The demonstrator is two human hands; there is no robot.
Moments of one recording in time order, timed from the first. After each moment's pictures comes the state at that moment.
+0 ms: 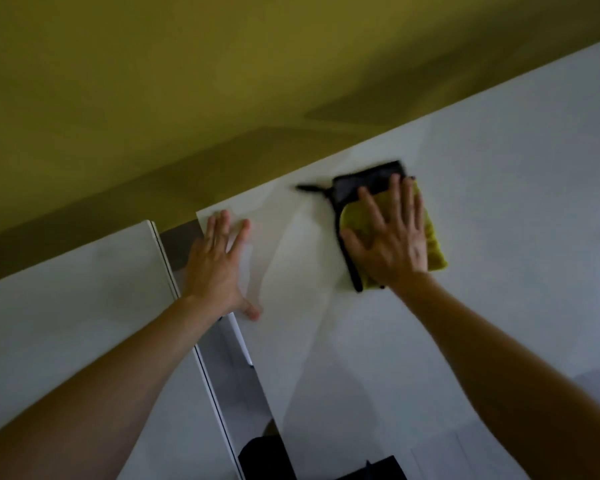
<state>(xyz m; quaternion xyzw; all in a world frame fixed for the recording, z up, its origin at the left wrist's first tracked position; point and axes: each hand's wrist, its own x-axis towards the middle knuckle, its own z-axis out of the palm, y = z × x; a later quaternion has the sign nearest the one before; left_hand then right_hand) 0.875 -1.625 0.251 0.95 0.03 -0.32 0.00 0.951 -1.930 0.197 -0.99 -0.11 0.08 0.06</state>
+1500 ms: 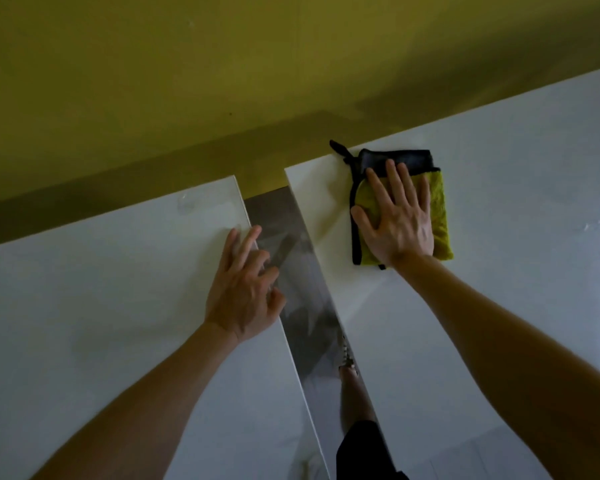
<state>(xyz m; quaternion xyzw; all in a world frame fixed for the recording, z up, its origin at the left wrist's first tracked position) 0.741 -1.515 0.179 0.99 -0.10 -0.04 0.06 0.897 -1.786 0.192 -0.99 -0.13 0.03 0.06</state>
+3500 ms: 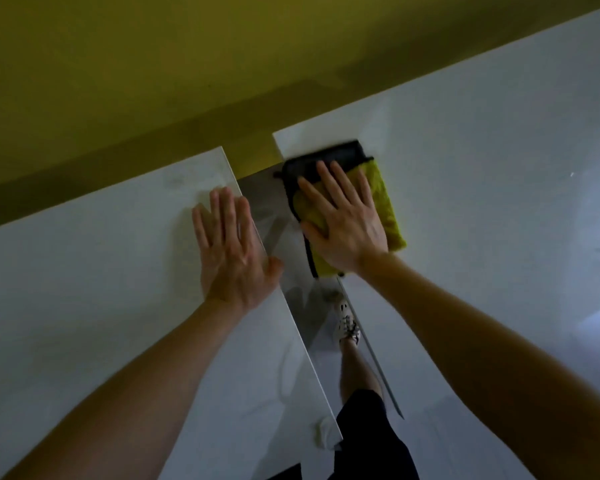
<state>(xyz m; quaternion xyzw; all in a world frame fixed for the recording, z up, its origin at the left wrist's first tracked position) 0.739 -1.519 0.163 1.00 0.03 -0.03 0.01 0.830 -1.730 0.195 -0.97 -0.24 0.10 0.02</state>
